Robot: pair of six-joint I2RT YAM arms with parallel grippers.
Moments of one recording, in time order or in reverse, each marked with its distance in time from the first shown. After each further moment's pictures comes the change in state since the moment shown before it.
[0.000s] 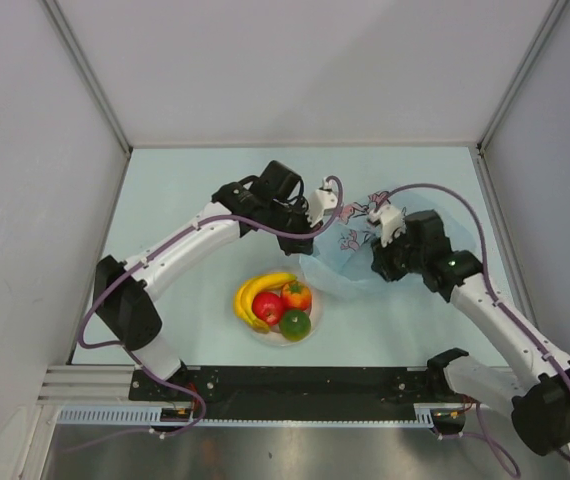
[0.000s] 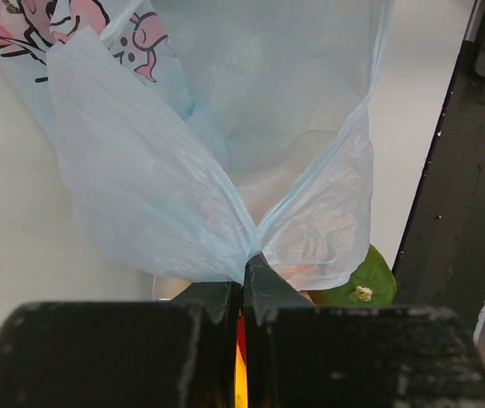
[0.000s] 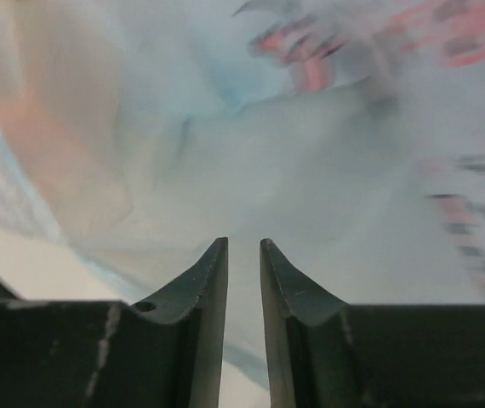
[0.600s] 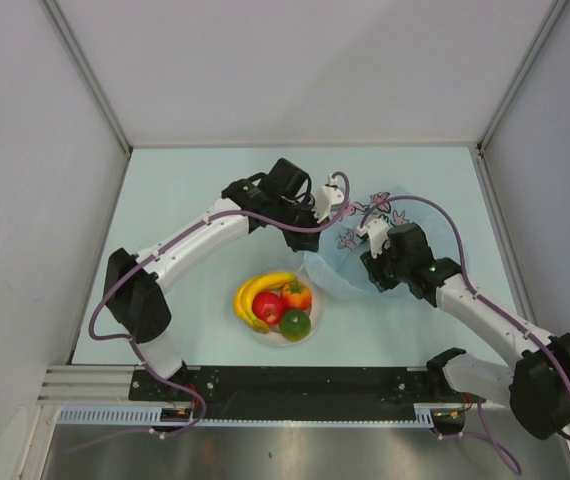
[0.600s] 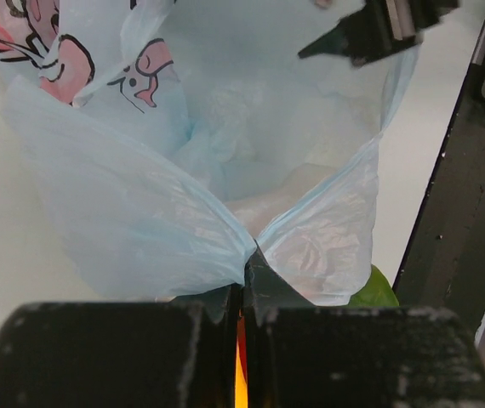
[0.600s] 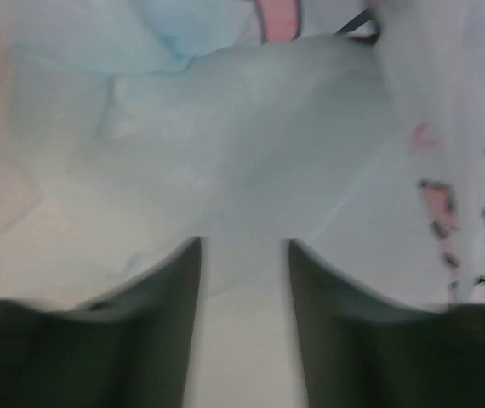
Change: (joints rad) left arm -0.010 0.067 0.048 0.015 -0.012 -0.045; right arm 0.133 0.064 -0.180 0.124 0.164 -0.071
